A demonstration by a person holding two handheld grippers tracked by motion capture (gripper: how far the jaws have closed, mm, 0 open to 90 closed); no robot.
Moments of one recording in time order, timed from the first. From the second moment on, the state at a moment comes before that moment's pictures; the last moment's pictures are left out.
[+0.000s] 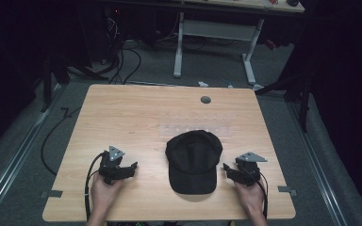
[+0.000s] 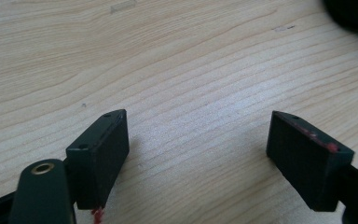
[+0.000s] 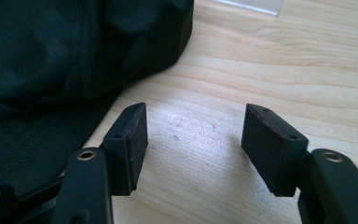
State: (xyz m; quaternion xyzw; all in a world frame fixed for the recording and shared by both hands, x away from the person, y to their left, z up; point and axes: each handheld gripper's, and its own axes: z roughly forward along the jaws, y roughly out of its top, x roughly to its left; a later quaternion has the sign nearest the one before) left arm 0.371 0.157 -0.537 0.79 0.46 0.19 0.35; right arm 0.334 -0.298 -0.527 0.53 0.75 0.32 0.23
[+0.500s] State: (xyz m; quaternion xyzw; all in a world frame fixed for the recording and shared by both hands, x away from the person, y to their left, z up) left arm 0.371 0.157 -0.537 0.79 0.47 0.19 0.35; right arm 0.323 -0.293 -0.498 0.51 0.75 0.37 0.22
